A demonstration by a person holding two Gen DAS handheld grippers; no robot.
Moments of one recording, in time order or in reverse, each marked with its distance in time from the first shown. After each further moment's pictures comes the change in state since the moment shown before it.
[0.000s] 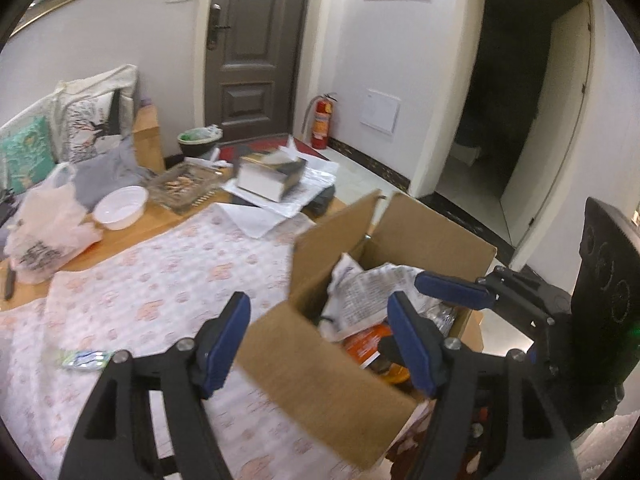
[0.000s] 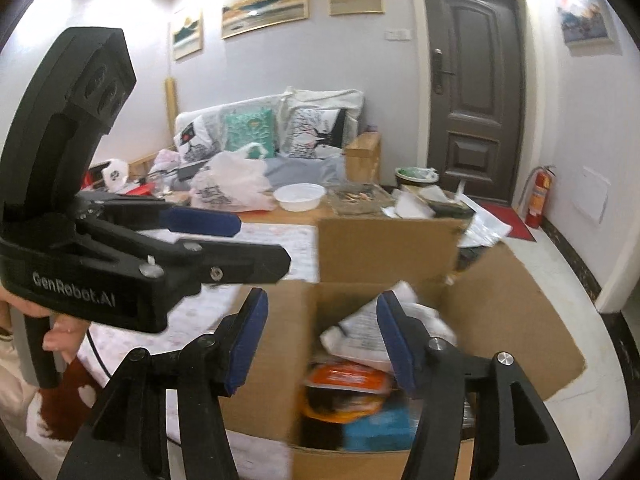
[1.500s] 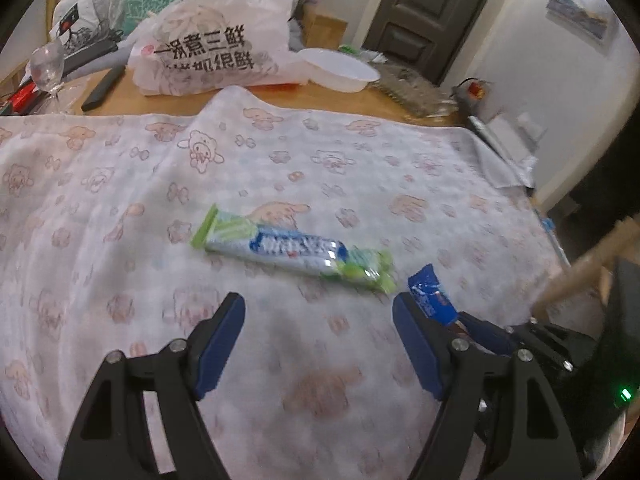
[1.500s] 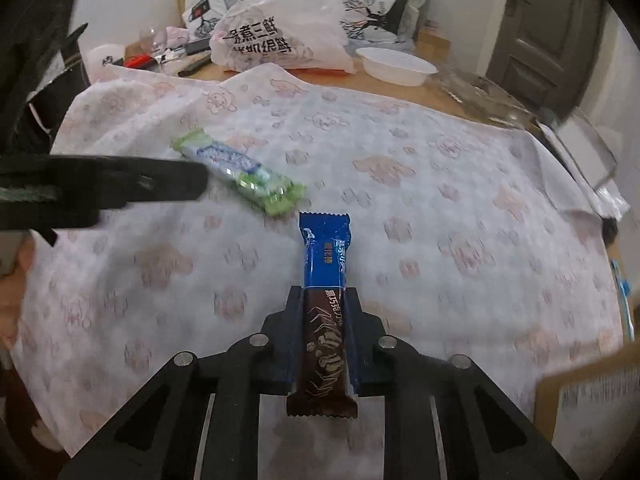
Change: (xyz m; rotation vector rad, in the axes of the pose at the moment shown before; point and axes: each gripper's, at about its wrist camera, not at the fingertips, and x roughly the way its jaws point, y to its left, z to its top) left arm 0.057 0.278 -0.116 -0.460 0.221 0.248; right arm 0.259 0.155 -0.026 -0.105 0.437 0.009
